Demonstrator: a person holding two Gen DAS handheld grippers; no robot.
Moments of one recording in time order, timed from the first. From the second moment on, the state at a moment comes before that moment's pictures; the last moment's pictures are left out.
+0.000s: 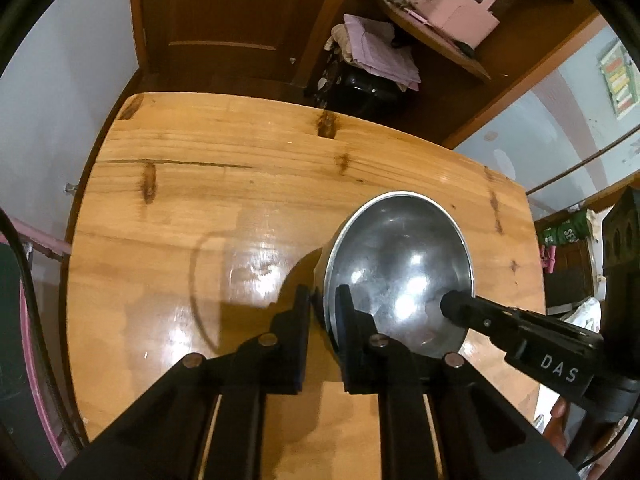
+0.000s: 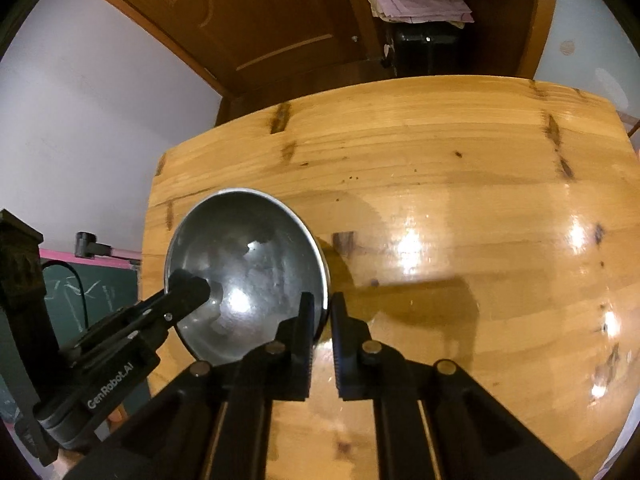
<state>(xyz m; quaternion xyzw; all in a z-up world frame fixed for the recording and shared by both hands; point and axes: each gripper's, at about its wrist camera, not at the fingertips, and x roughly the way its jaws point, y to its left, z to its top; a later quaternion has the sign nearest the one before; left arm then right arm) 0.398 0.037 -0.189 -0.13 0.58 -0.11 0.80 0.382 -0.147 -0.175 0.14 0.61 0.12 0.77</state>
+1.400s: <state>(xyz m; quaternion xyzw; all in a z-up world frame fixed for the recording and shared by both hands) 0.060 0.064 -0.157 -0.11 0.56 -0.07 0.82 0.069 -0.125 -0.155 0.14 0.58 0.21 0.78</state>
